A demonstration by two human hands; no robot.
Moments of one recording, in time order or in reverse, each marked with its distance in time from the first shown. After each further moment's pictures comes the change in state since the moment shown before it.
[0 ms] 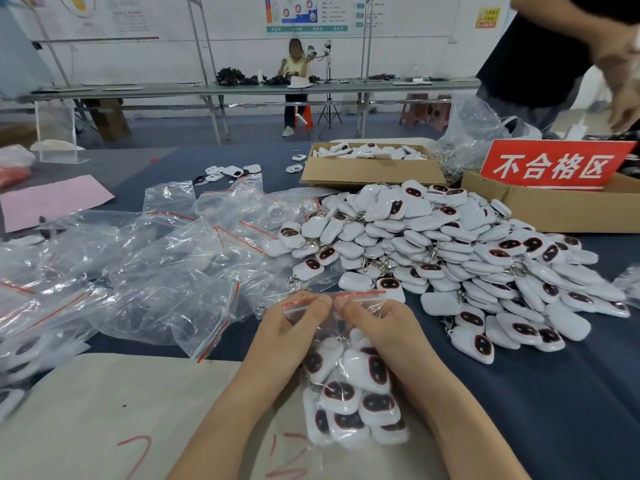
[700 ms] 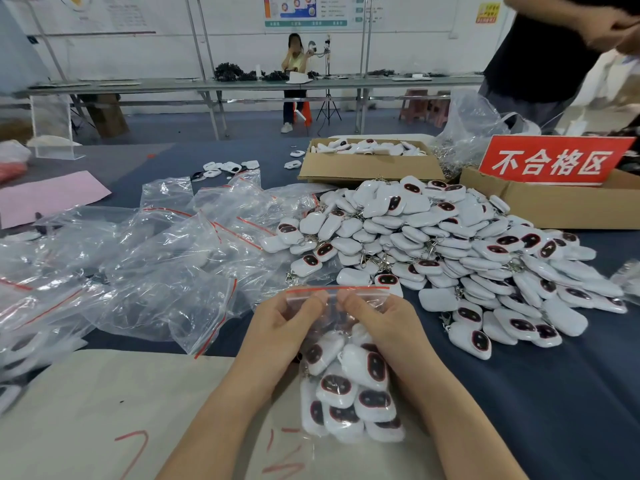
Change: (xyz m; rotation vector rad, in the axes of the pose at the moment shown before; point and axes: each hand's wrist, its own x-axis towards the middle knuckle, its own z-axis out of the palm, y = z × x) left_hand 0.000 -0.001 0.001 -0.105 0.062 -0.032; right_hand 0.003 0.004 -0.002 -0.003 0.080 -0.021
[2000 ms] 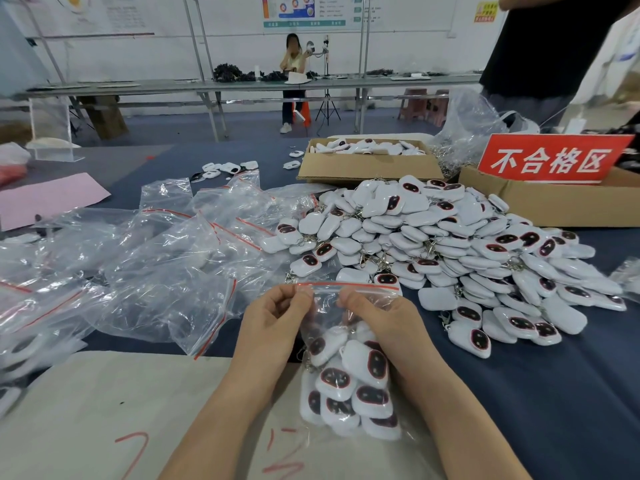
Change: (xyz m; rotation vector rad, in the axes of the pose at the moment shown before) left_hand 0.007 -0.013 -0.005 -0.008 0.123 0.047; right_hand 0.002 0.000 0.000 0.056 0.071 0.078
